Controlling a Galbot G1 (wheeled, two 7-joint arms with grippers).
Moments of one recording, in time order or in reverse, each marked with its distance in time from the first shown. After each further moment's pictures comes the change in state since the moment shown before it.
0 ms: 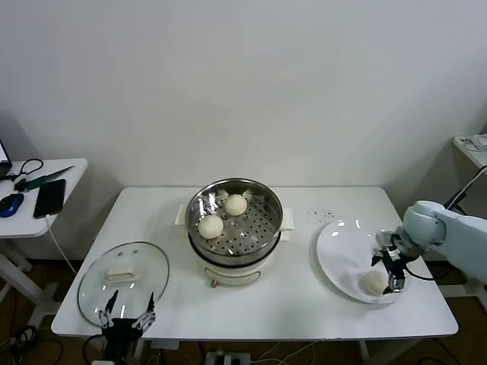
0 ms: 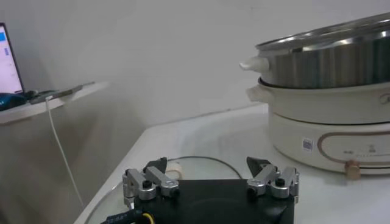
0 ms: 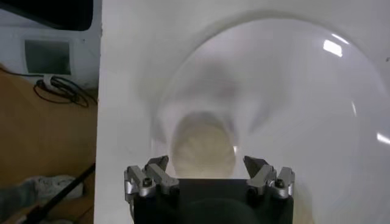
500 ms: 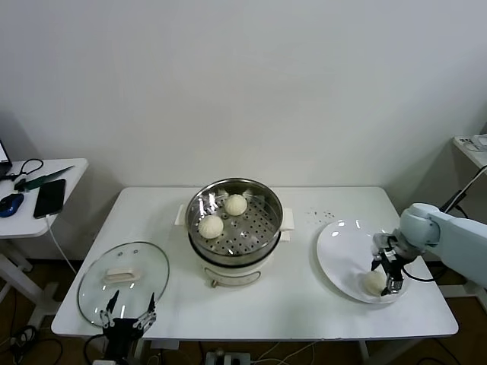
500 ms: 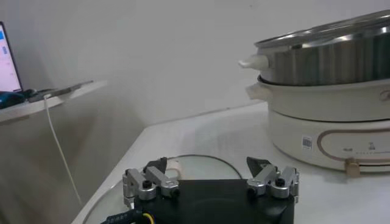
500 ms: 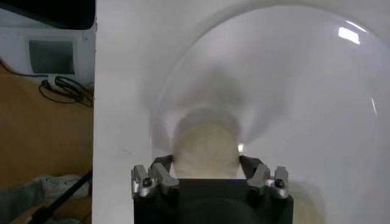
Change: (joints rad) left arm -0.007 -0.003 0.004 0.006 0.008 0.002 0.000; right arm -0.022 0.035 0.012 -0.044 -0.002 0.005 -0.024
